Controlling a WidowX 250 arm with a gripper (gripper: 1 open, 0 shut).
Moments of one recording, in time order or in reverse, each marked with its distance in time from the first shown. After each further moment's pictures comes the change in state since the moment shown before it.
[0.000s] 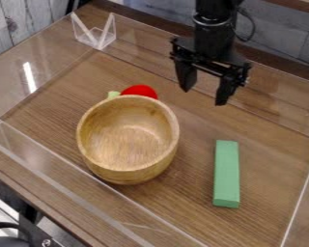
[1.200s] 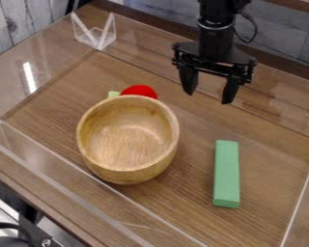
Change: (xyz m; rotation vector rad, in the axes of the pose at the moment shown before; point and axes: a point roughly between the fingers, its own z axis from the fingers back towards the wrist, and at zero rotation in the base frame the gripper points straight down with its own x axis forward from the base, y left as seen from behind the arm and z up) arm 0.010 0.005 -0.013 -0.006 -0.002 0.188
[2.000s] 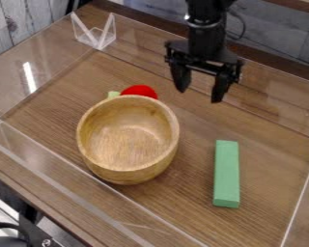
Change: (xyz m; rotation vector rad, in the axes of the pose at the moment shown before) arm 0.001 0.012 0.002 -0.024 0.019 -0.105
